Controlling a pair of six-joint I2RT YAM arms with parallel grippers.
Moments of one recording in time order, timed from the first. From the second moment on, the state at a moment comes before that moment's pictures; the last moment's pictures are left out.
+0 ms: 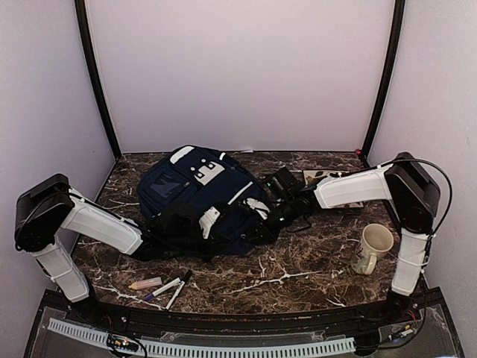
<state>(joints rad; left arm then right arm) -0.92 1.66 0.65 0.46 0.18 -0.18 0.80 1.91 1.19 -0.28 -0.60 -0.15</state>
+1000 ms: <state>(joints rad) -0.93 1.33 0.52 0.22 0.05 -0.15 0.58 1.94 1.37 -0.50 -0.40 -0.38</state>
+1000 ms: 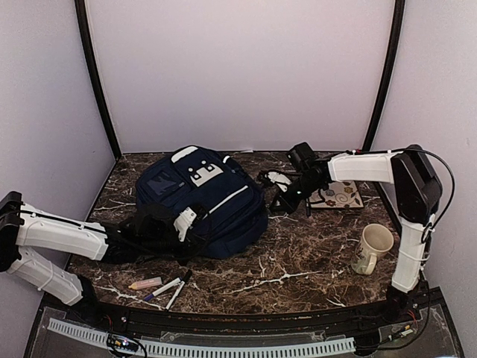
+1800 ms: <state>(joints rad) -0.97 1.60 0.93 0.06 0.02 0.00 0.65 1.79 1.30 -0.53 -0.45 -0.44</state>
